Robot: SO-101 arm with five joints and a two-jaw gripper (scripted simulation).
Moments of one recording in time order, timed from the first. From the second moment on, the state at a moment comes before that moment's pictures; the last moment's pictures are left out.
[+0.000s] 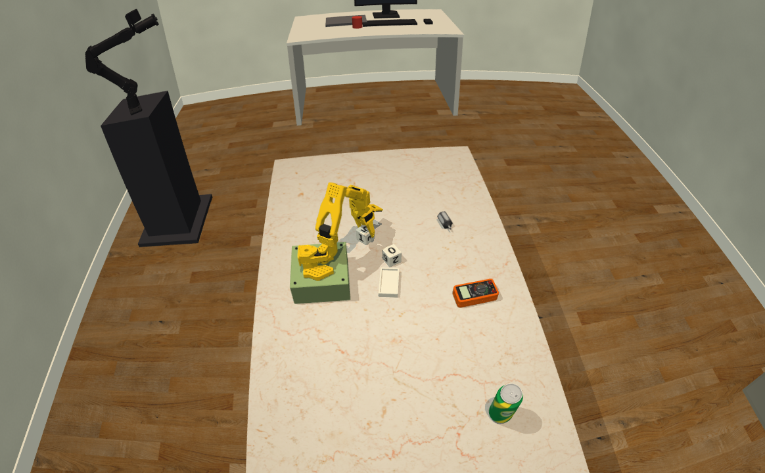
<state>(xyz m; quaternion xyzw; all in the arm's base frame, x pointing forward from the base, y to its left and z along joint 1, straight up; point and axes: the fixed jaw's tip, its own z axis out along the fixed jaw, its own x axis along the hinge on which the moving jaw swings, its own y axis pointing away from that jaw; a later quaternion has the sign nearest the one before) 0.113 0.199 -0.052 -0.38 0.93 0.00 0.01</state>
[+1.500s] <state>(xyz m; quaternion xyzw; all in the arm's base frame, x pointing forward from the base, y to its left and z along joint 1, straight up) 0.109 0.195 0.000 -0.38 0.92 -0.01 -0.01</state>
